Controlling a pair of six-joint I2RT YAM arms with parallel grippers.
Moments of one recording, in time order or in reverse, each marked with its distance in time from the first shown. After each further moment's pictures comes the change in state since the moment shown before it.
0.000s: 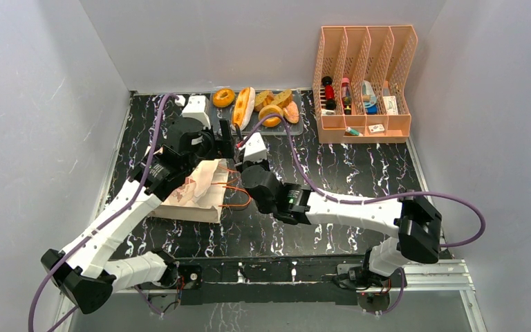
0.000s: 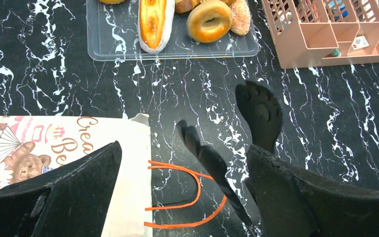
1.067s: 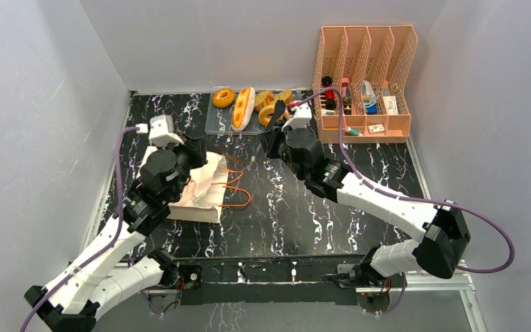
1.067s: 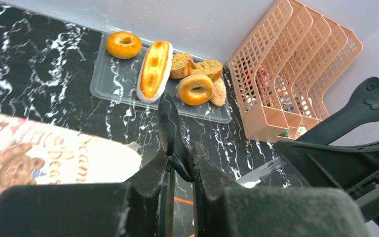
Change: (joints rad) left arm -0.018 -0.341 -0.319 0.301 -0.212 -0.147; right arm -0.343 -0.175 -0.053 0.034 -0.418 0.333
